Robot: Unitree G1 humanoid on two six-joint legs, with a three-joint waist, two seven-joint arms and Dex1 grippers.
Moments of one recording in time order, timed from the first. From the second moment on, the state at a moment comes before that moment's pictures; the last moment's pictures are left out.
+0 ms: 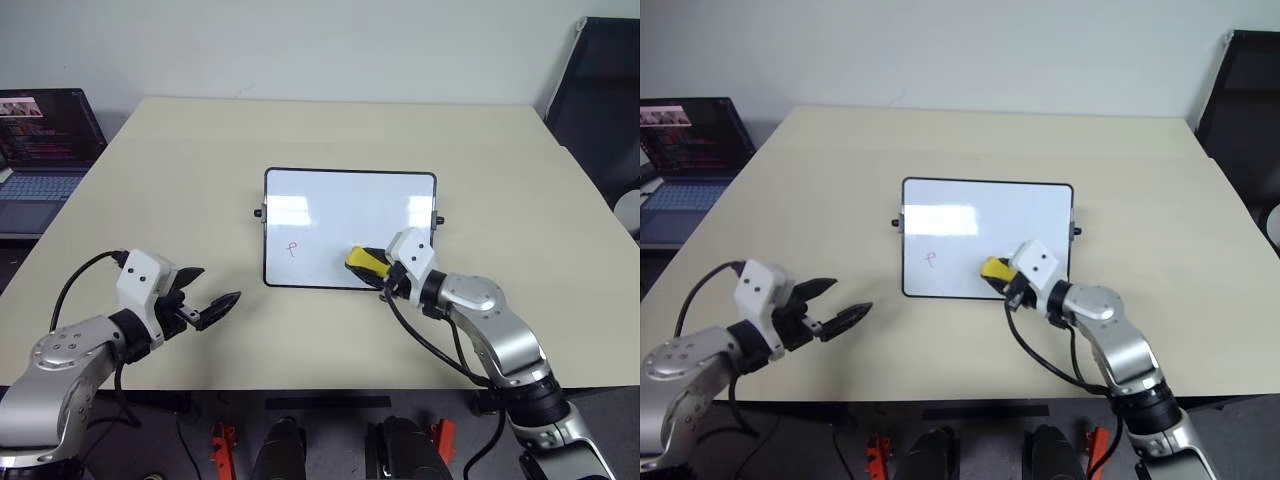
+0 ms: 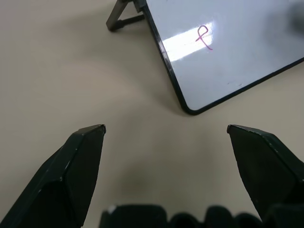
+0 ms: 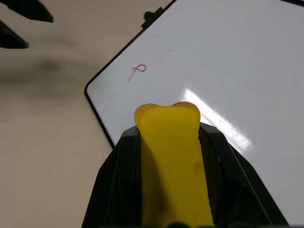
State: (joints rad) left arm 0.08 0.72 0.36 -0.39 -0.47 0.62 -0.71; right arm -0.36 -0.35 0.24 -0.28 0.12 0.46 0.68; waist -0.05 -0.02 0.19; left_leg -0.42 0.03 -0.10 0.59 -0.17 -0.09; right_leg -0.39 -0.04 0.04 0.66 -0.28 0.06
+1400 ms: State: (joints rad) left arm 0.06 0.82 0.40 -0.37 -0.54 0.62 -0.84; right arm -0.96 -0.06 0.57 0.65 -0.30 -0.02 0.62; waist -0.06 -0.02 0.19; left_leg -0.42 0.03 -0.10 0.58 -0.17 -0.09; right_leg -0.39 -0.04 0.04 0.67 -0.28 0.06
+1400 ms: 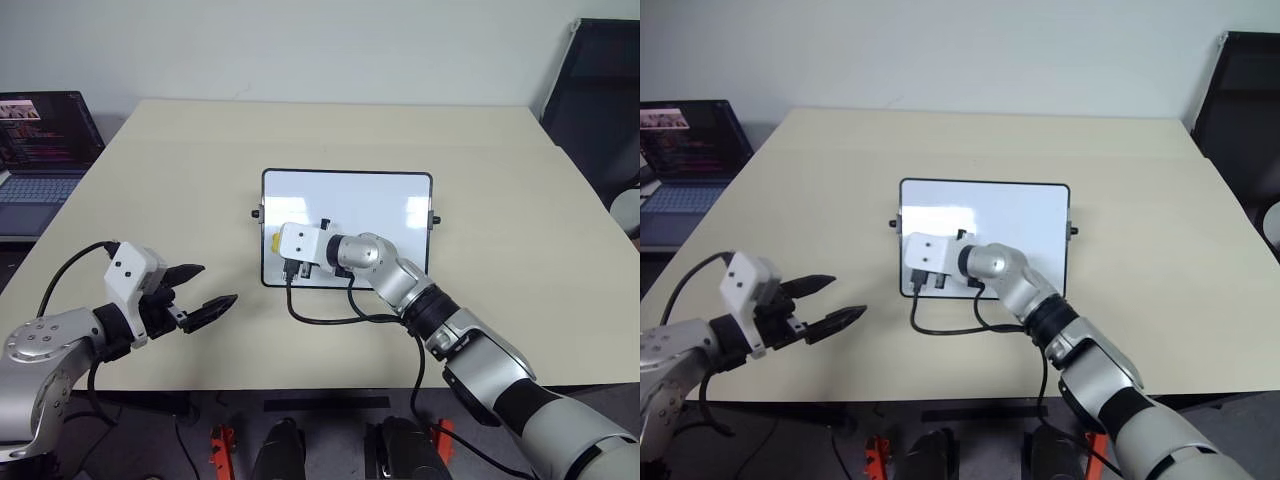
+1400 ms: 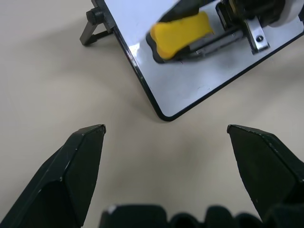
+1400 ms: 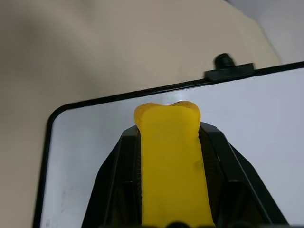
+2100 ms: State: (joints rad) left arm 0.05 0.82 0.38 -0.37 -0.53 0.62 -0.84; right arm -0.97 -0.15 0.62 0.64 -0.41 -0.14 0.63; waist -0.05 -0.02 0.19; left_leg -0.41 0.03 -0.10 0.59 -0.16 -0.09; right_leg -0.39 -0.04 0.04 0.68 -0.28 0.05
